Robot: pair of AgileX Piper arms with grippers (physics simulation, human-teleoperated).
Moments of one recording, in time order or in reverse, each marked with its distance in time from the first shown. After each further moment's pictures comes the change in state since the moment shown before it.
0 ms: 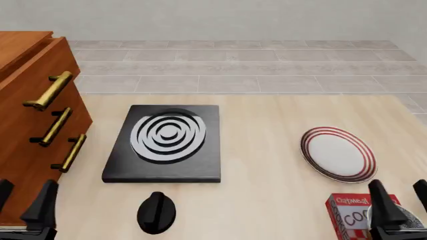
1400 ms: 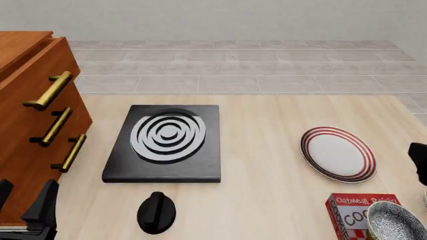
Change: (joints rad) left arm 0.000 0.000 0.000 0.000 0.000; right arm -0.209 0.518 -0.719 0.758 -0.041
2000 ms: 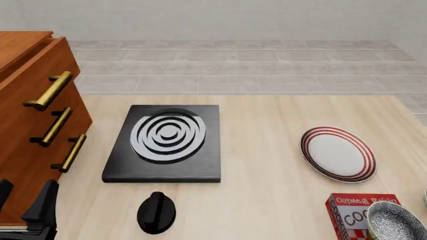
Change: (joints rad) left arm 0.000 0.000 0.000 0.000 0.000; right arm -0.227 0.063 -0.008 0.132 -0.034
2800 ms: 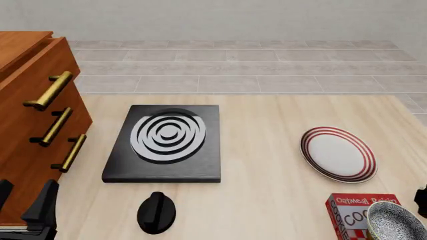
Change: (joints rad) left arm 0.000 0.000 0.000 0.000 0.000; right arm -0.091 0.057 0.173 -0.063 0.042
